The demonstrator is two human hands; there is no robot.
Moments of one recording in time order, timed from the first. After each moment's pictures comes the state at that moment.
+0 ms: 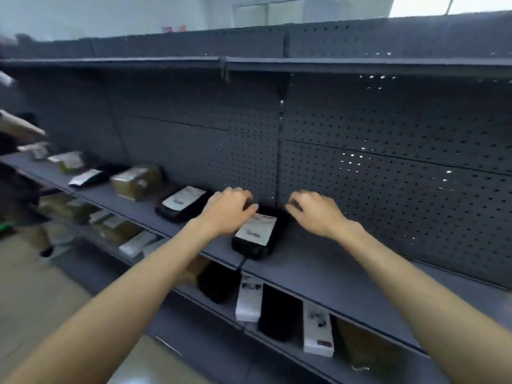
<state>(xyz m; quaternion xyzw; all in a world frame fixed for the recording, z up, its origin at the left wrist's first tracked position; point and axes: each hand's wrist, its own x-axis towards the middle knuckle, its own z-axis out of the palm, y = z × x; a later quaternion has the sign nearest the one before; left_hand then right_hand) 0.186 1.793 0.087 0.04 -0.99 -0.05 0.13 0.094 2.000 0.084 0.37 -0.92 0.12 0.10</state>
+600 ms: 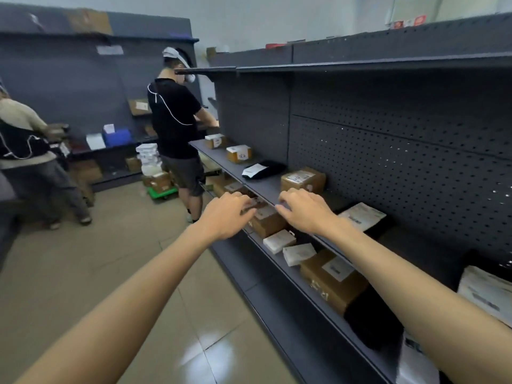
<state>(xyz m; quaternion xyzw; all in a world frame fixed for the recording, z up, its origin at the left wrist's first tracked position) 0.431 1.403 0.082 0.28 -0.95 0.00 0.12 0.263 1.529 0.089 0.60 -0.78 0.13 0.09</state>
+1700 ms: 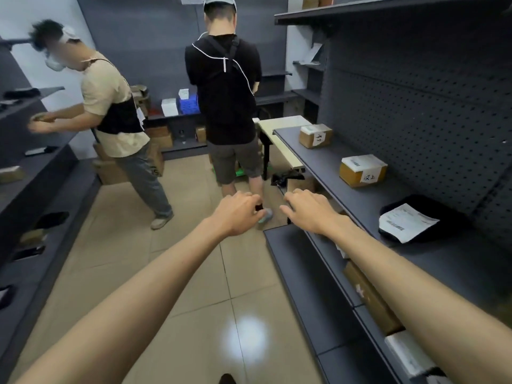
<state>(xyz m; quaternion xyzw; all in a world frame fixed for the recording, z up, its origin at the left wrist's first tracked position) 0.427 0.811 0.005 0.42 -0.91 -0.01 0.05 0.241 0.878 0.008 0.71 -0.70 0.08 0.02</state>
